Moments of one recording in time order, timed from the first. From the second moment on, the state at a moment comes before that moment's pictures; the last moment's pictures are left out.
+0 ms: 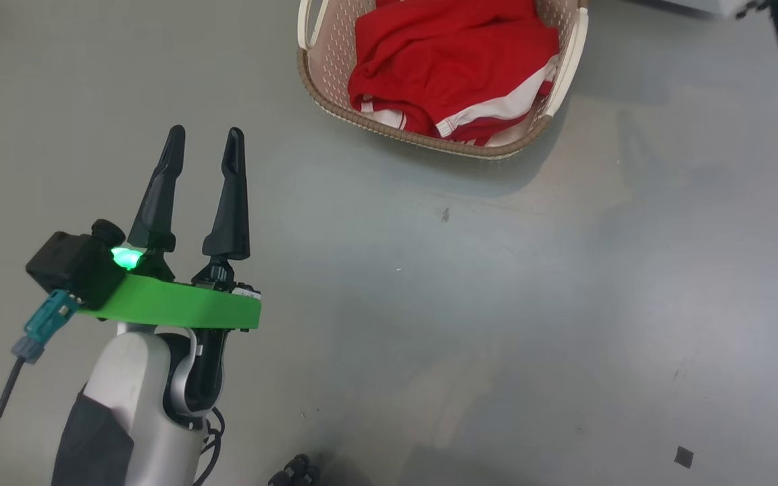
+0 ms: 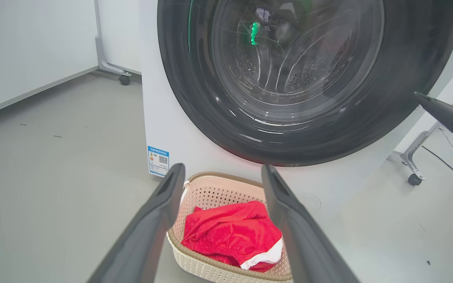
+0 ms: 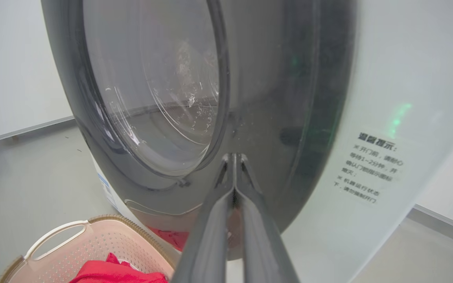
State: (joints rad) left arm -0.38 0.03 -0.24 0.09 -0.59 -0.13 -0.25; right arm -1.13 -0.31 0.36 0.65 0.20 0.08 -0.20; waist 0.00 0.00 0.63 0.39
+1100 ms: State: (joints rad) left arm -0.21 0.13 -0.17 0.17 -0.52 -0.13 -0.25; right arm -0.62 -0.12 0.33 0.52 0.30 0.04 -0.25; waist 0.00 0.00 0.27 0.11
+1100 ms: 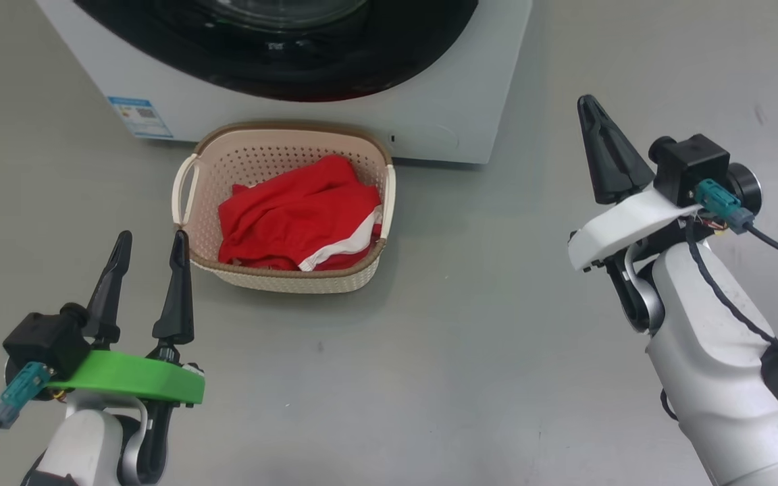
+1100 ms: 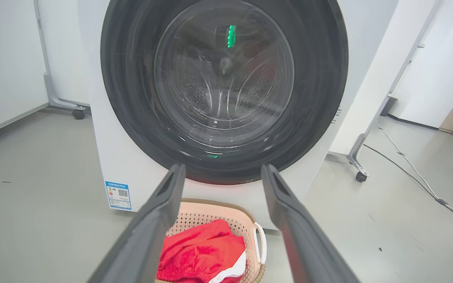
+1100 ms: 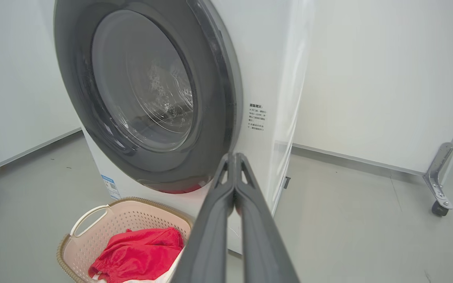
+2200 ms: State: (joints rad) left arm -0.14 0.11 -0.15 0.16 -0.50 -0.13 -0.25; right arm -0.22 -0.10 0.18 0.23 0.31 -0.04 -0.25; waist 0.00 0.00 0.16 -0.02
